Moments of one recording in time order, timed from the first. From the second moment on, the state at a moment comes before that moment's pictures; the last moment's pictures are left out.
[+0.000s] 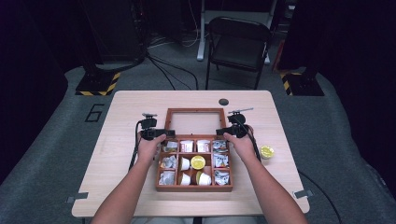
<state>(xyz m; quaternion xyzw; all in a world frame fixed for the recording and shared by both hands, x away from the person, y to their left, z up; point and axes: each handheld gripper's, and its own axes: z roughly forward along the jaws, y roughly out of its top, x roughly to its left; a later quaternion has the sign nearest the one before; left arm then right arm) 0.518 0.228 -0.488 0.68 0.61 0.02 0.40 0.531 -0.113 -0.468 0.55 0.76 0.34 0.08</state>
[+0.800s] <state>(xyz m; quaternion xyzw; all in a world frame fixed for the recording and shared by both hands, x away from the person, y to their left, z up) 0.525 0.231 -0.494 0.68 0.61 0.01 0.41 0.541 -0.114 -0.479 0.56 0.75 0.35 0.05</state>
